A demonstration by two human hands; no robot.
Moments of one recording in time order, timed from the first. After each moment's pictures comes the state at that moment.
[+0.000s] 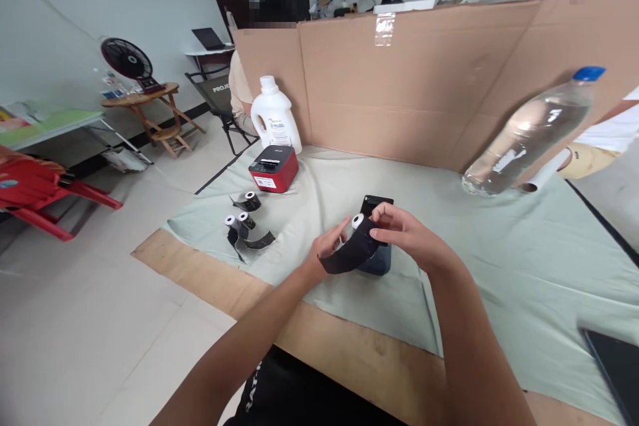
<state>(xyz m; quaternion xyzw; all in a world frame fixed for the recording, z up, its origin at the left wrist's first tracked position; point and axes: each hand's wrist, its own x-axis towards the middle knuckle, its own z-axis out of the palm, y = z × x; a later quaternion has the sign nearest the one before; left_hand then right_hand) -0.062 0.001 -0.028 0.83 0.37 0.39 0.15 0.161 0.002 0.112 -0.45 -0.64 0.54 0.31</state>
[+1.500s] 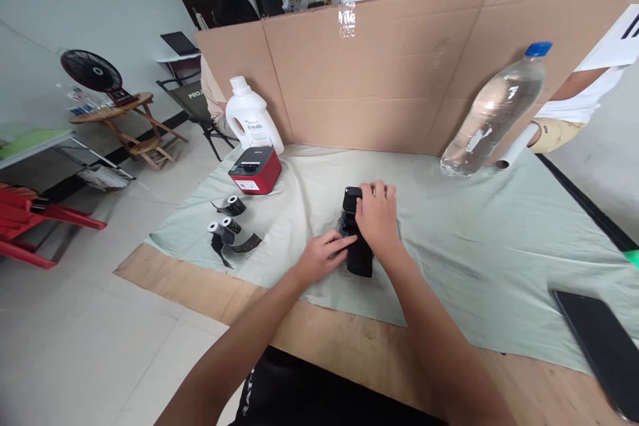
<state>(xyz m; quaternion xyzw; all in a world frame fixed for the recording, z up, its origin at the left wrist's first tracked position) -0.042 -0.009 -0.024 0.87 0.30 0.37 0.10 0.137 0.028 0.055 -0.67 -0.71 -0.05 0.21</state>
